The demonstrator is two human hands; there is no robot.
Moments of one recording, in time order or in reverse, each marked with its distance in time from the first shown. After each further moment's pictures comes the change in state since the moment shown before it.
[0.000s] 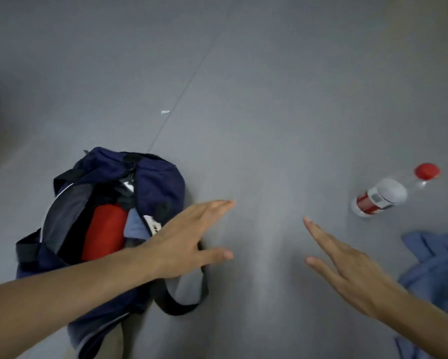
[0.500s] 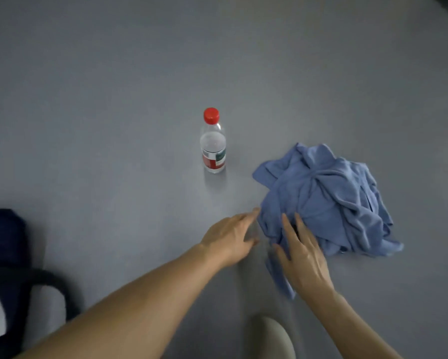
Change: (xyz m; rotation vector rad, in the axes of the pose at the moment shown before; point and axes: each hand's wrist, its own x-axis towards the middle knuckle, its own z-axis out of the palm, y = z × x) left_hand 0.178 0.257 0.251 0.031 -0.499 0.110; right_hand -0.161 0.173 0.073 0.074 0.465 0.659
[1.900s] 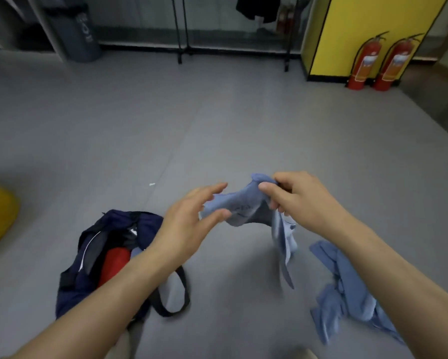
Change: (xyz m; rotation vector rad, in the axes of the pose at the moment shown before) left_hand -0.413 0.038 -0.249 -0.317 0.952 -0.072; right_hand -0.107 -0.355 -0.314 0.284 -0.041 -0.722
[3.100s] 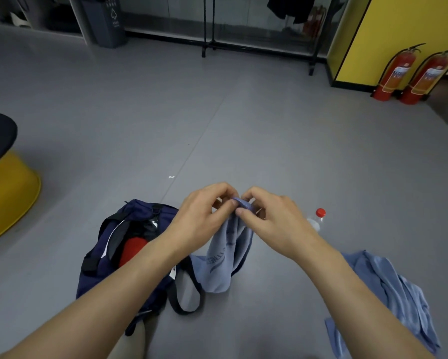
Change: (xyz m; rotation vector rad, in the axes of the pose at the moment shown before) left_hand 0.006 -0.030 -0.048 -0.034 0.000 0.050; right_hand 0.020 -0.060 0.093 -0.079 -0.097 -0.086
